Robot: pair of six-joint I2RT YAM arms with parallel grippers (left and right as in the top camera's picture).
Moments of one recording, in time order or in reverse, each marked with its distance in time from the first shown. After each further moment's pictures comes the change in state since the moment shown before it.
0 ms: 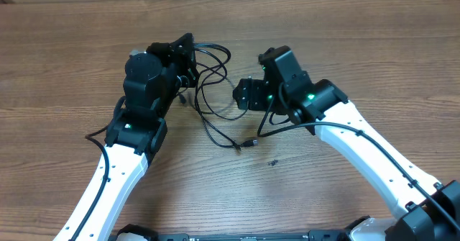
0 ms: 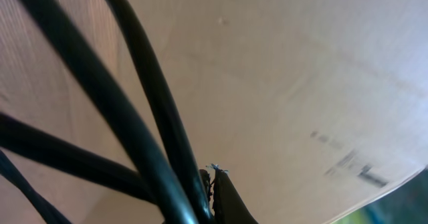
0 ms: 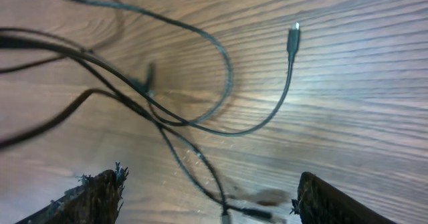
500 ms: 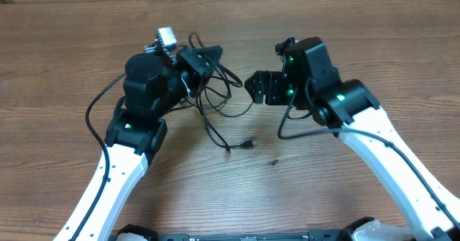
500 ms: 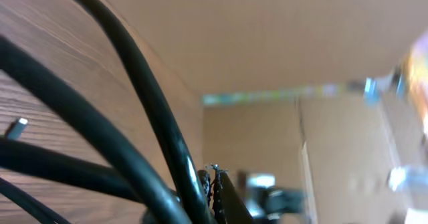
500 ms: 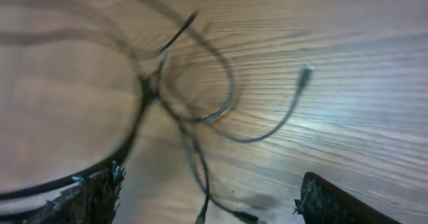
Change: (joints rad) left arm 0.000 0.000 0.000 -0.001 0.396 0.674; right arm -0.084 -0.119 0.000 -0.015 -0.100 -0.144
